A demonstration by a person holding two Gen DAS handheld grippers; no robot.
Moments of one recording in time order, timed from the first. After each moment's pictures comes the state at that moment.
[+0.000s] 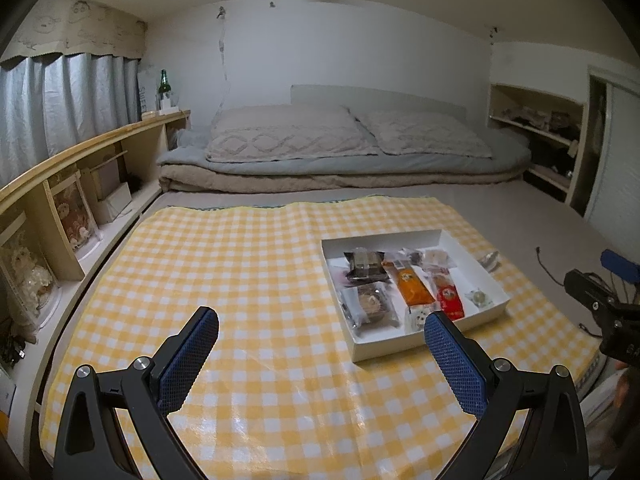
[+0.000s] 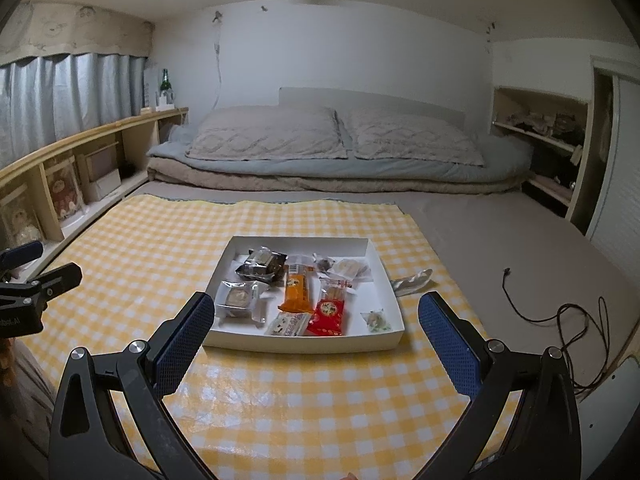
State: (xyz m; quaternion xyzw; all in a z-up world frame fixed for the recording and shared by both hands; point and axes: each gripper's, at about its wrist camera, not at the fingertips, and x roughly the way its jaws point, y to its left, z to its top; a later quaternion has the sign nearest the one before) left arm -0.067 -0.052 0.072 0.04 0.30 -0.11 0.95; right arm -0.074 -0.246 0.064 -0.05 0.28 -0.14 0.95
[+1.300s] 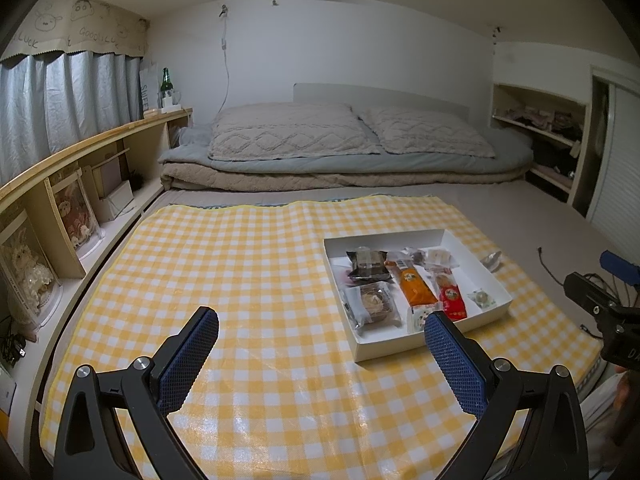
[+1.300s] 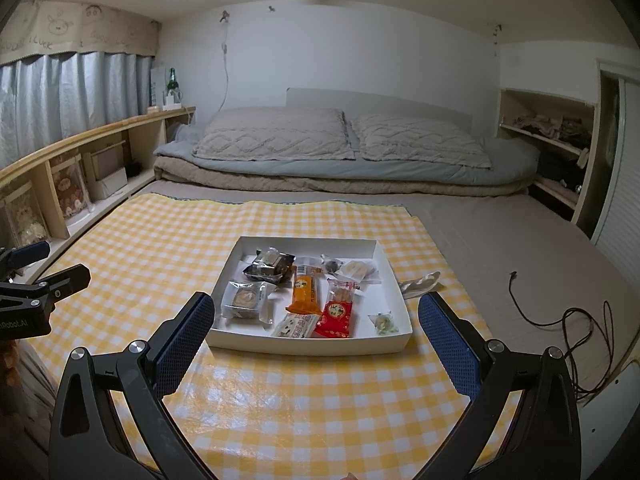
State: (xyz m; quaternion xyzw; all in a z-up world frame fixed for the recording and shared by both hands) left arm -0.065 -0.050 0.069 0.04 0.30 -0.10 0.95; right arm -0.072 -0.240 0.062 -0.05 0.28 -0.13 0.95
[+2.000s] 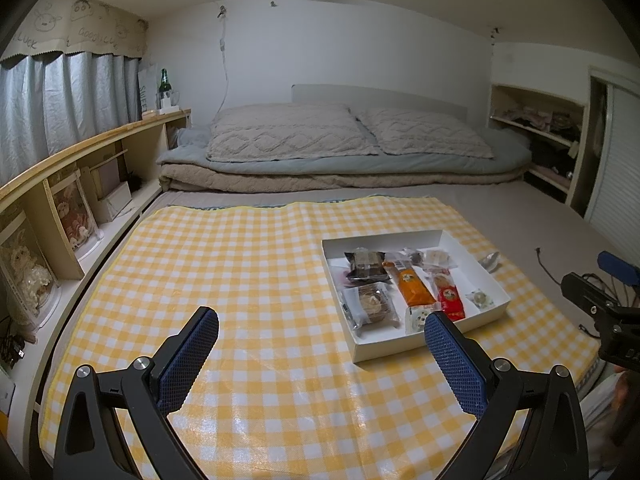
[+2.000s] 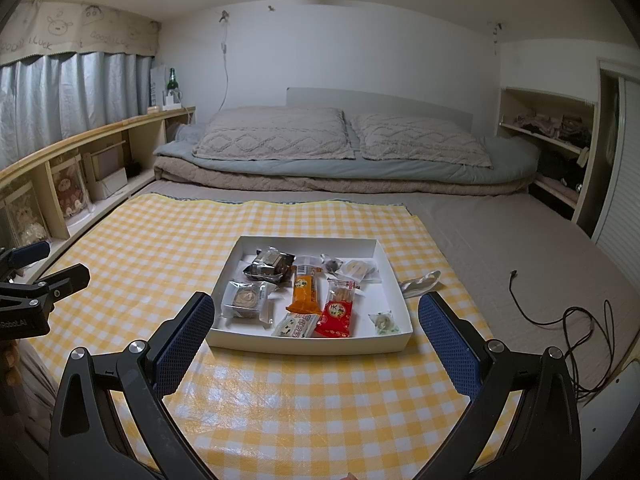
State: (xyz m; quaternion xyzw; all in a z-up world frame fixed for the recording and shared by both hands) left arm -0.064 -0.048 0.069 0.04 0.30 -0.11 0.95; right arm -0.071 -0.241 0.063 -0.05 0.28 -0.14 0.95
